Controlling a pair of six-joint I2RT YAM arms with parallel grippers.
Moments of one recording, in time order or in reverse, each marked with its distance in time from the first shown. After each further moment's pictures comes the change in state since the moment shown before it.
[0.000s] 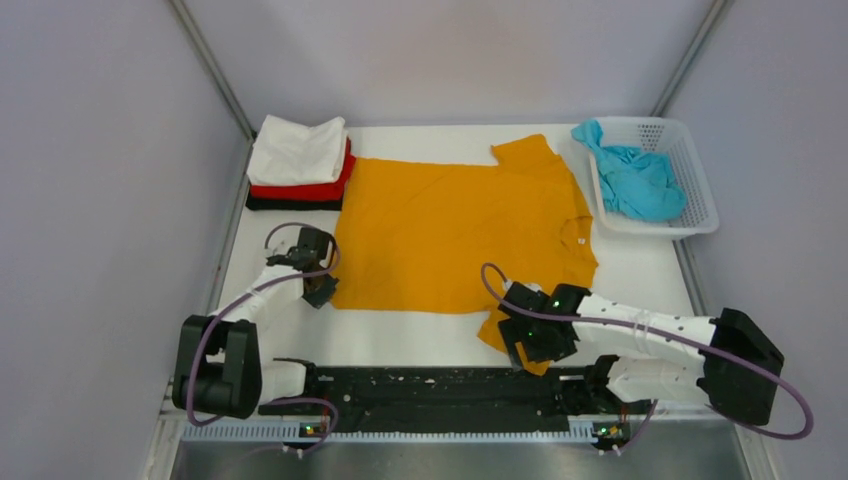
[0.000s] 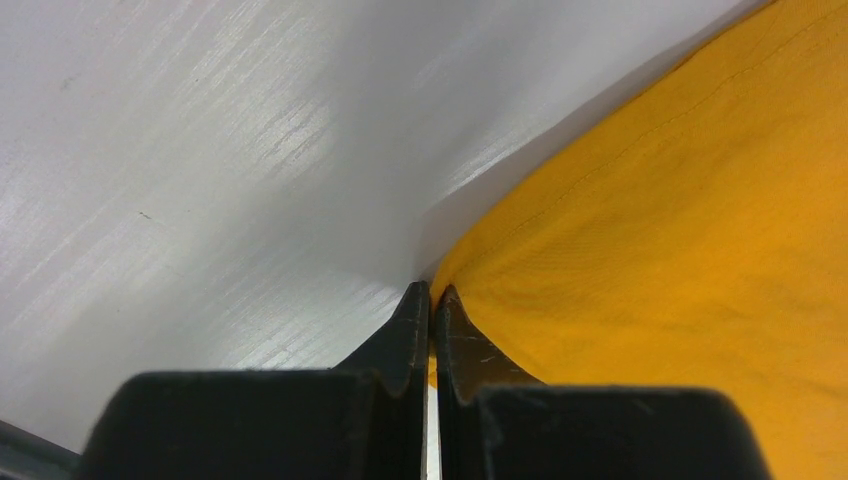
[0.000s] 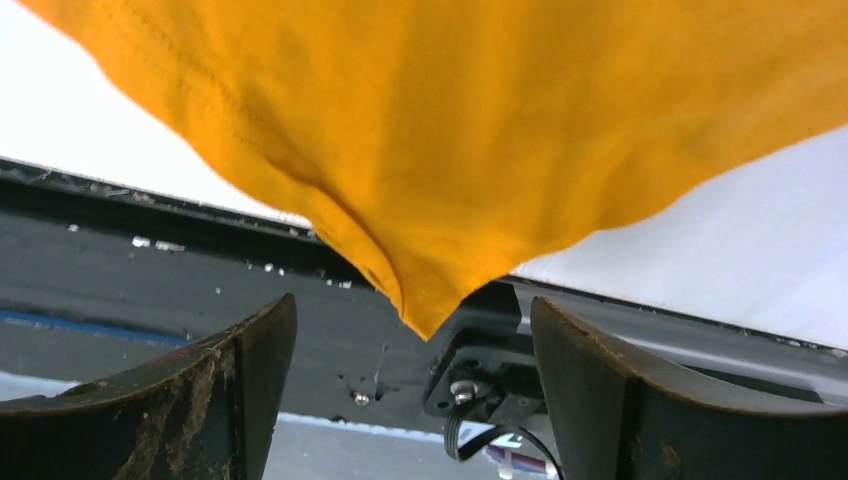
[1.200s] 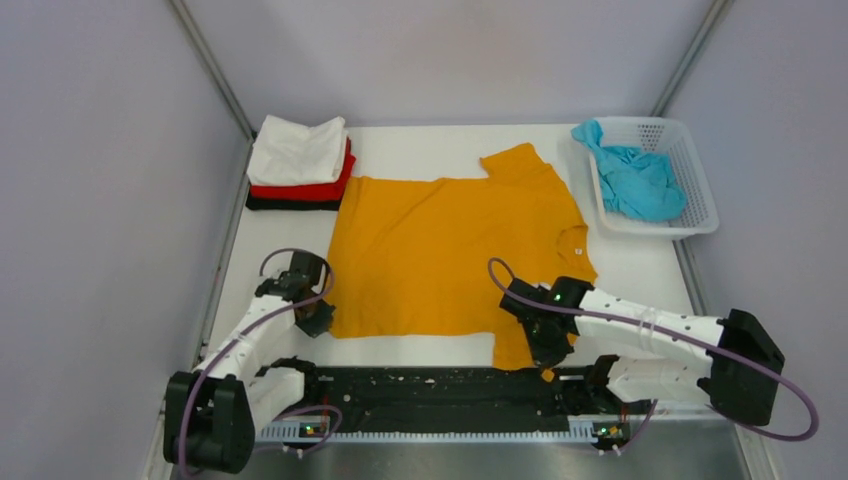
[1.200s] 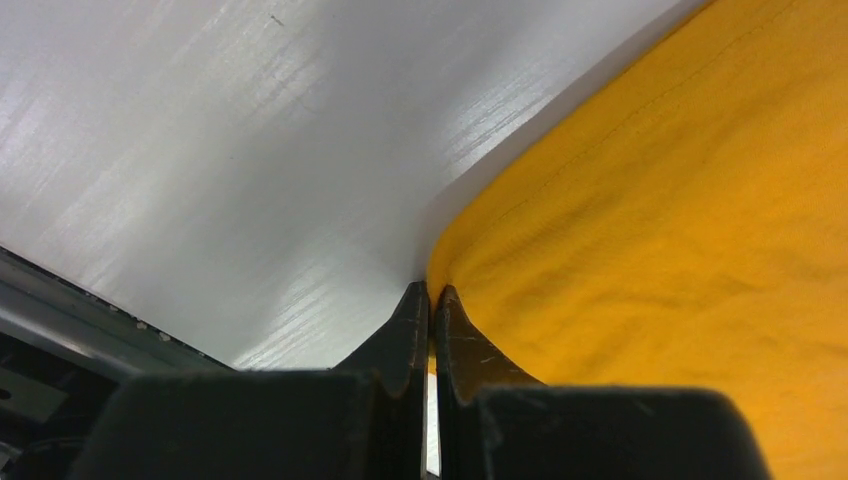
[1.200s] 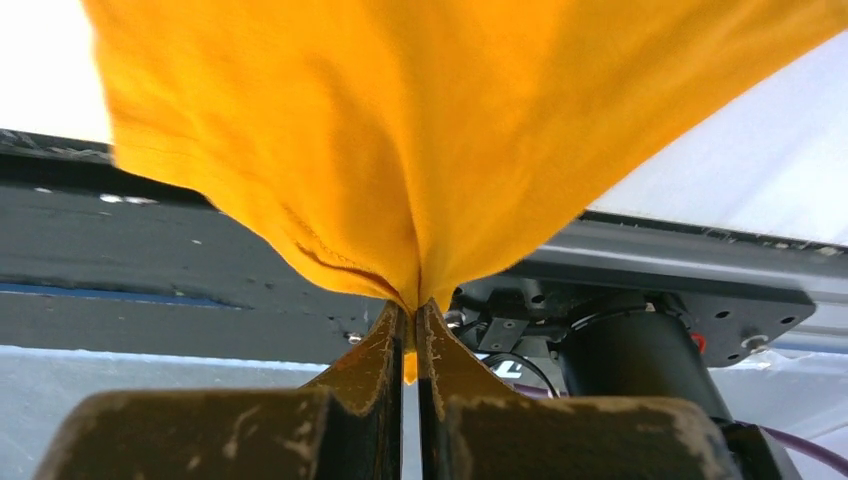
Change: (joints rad) left arm 0.000 -0.262 -0.122 -0.216 0.083 -0.024; right arm 0.002 -0.002 0.034 -0.150 -0.024 0.097
